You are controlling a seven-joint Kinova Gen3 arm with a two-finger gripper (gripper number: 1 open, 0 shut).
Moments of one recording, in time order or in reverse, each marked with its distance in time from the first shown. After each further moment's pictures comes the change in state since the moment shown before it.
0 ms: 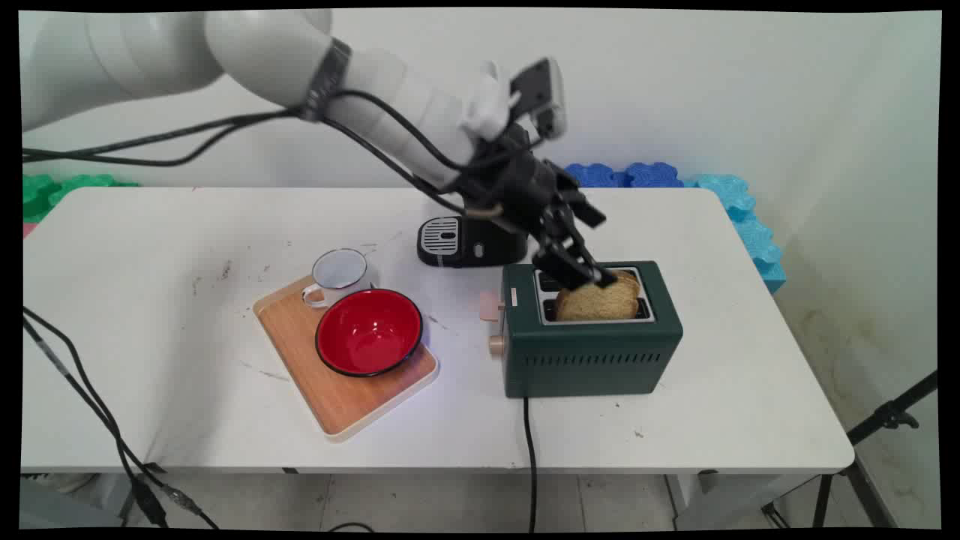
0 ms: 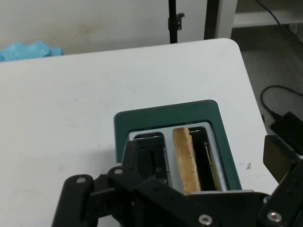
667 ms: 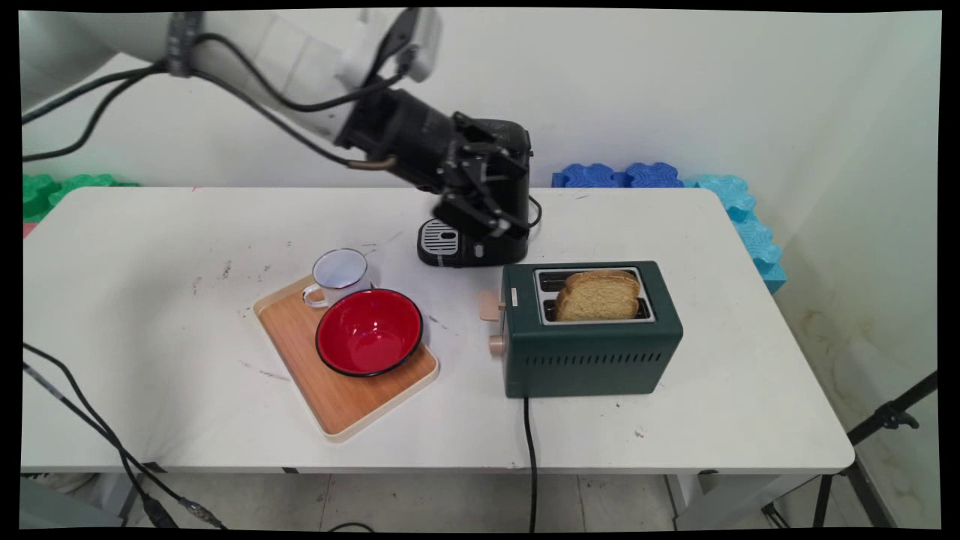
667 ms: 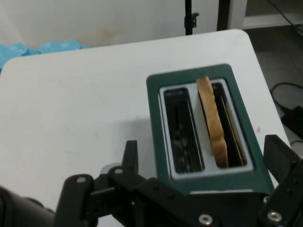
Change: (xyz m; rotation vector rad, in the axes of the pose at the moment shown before) arm -0.054 -0.023 -0.091 0.030 0.047 0.018
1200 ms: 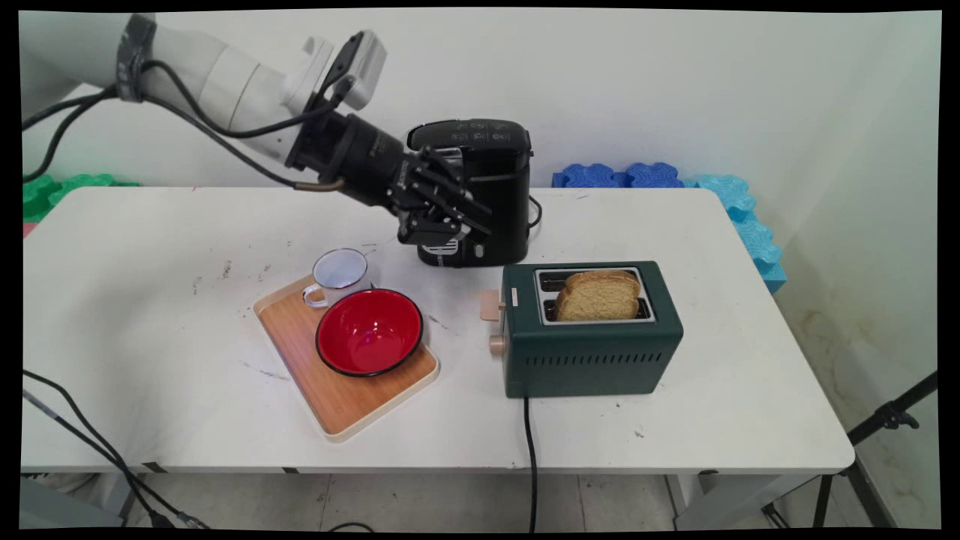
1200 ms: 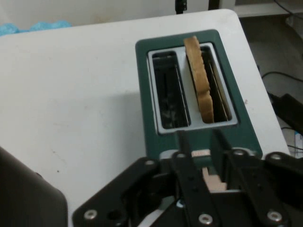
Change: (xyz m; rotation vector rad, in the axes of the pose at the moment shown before) arm -0.047 0.003 -0.022 -0.025 -0.002 -0.016
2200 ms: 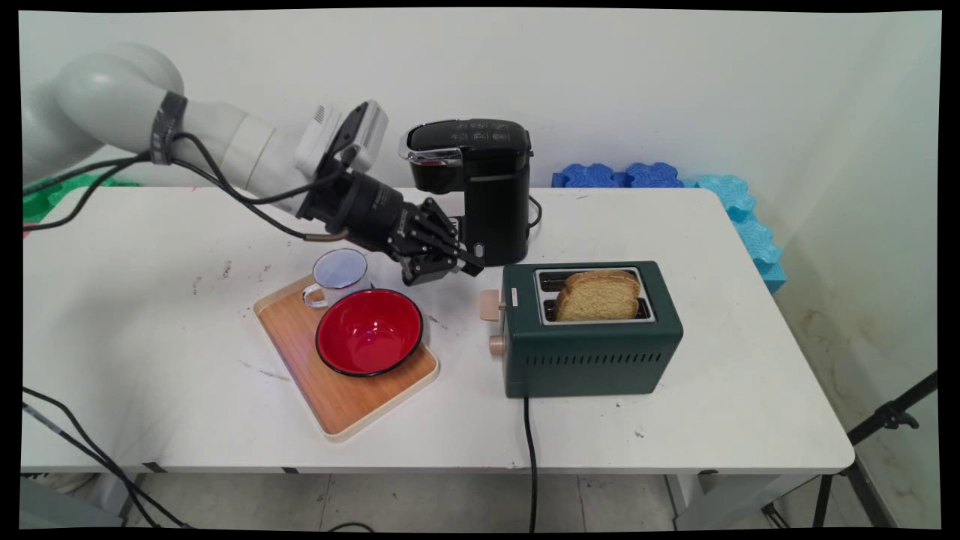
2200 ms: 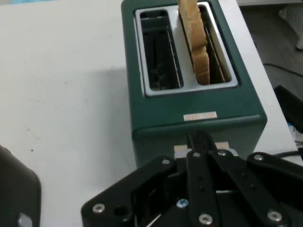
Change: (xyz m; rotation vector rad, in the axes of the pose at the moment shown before) arm -0.055 0.003 0.033 -0.030 0.000 -0.026
